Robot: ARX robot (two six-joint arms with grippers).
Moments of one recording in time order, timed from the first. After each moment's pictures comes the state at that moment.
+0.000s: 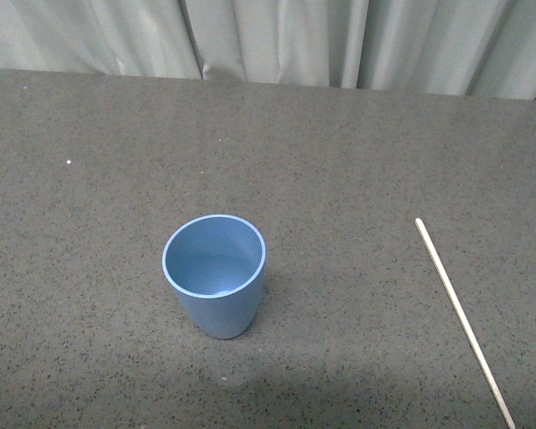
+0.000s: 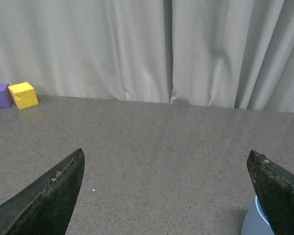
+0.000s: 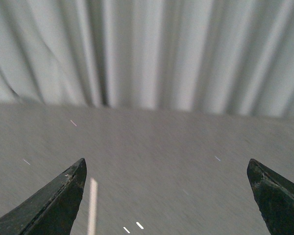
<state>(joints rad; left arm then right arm) 0.00 0.00 0.02 0.00 0.00 0.00 0.05 0.06 0.03 -0.06 0.14 -0.10</state>
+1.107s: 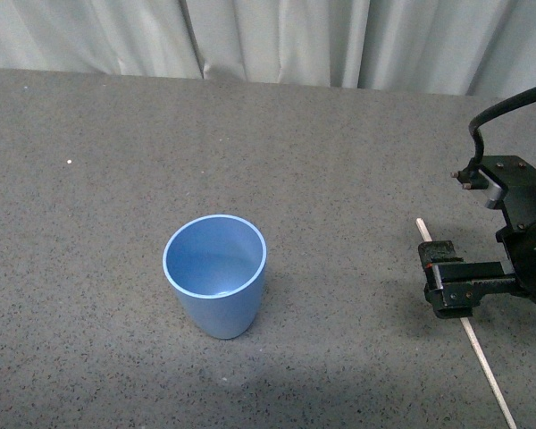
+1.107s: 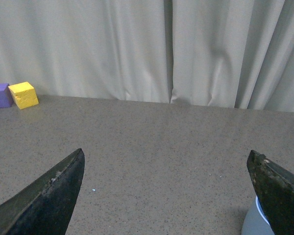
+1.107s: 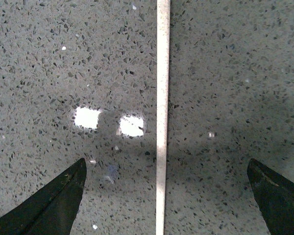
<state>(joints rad) 0.00 0.00 0.02 0.00 0.00 0.00 0.20 1.95 0.81 -0.07 -0.02 0.09</state>
